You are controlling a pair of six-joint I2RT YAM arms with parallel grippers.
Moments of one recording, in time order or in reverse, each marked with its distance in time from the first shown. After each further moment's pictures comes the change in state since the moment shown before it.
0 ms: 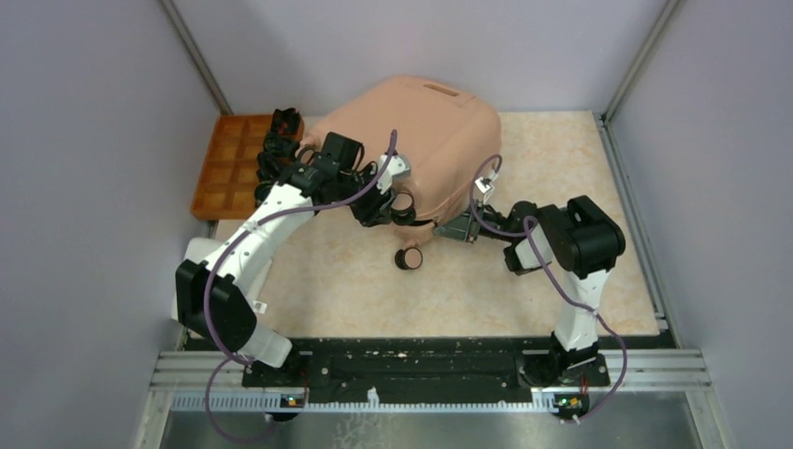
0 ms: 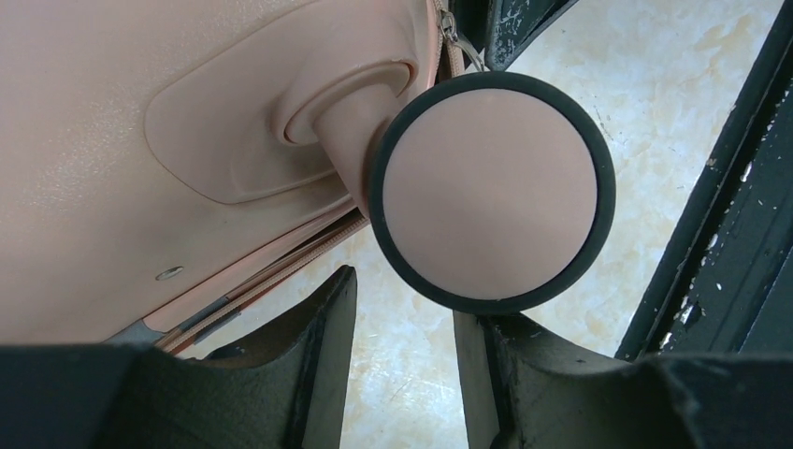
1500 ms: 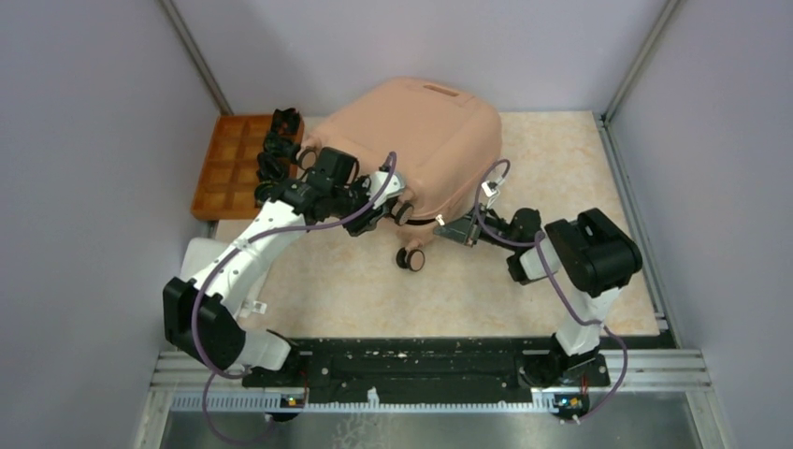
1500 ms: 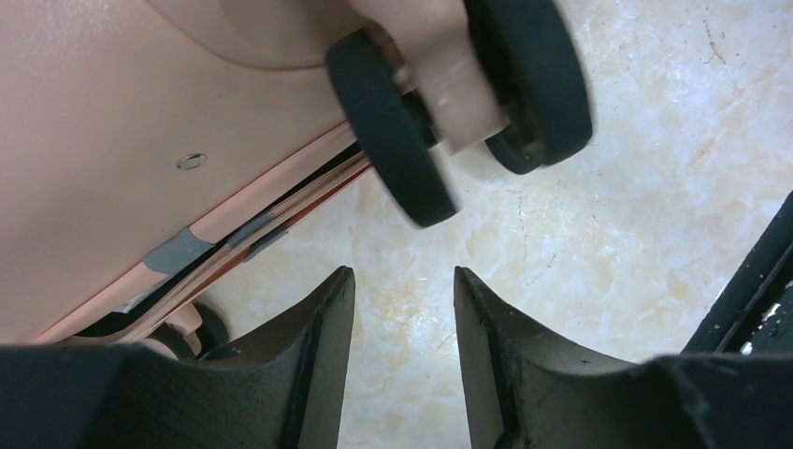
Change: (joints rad) left arm -0.018 -0.111 -0.124 0.016 -0.191 0.098; right arm 0.037 -0.127 -0.096 -0.050 0.158 -0.009
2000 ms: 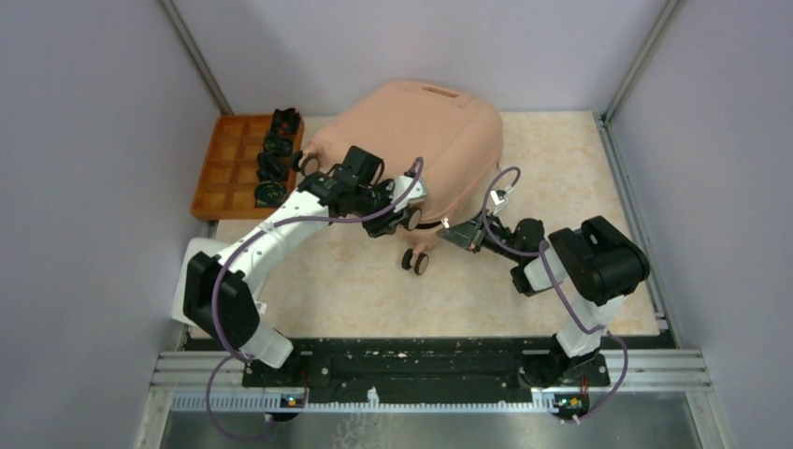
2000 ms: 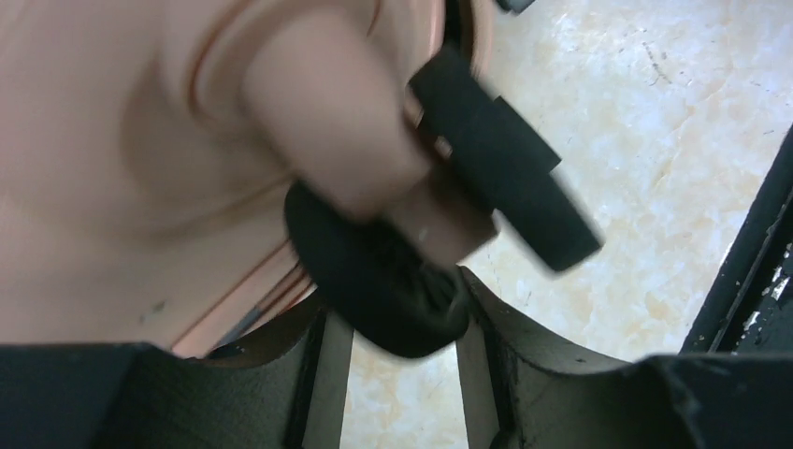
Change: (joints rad) left arm -0.066 0.113 0.038 0.020 0.050 0.026; right arm 0.022 -0.091 -0.123 -0.021 0.154 0.060
